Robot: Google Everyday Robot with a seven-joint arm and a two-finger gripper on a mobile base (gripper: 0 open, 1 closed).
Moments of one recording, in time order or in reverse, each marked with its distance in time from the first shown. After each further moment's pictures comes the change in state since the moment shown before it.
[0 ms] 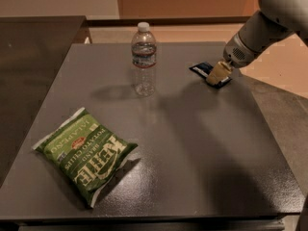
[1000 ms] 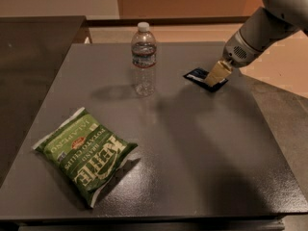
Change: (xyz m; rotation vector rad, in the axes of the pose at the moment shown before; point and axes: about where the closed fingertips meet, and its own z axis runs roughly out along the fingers) arm -0.004 0.024 -0.016 -0.045 -0.019 -0.018
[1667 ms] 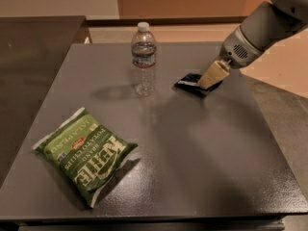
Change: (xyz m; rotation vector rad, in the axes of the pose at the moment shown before) arm -0.013 0.053 -0.019 -0.086 -0.052 -0.045
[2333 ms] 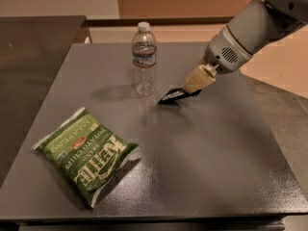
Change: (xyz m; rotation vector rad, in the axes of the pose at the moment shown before) arm -0.029 0.084 -0.001 -0.144 -0.051 -0.110
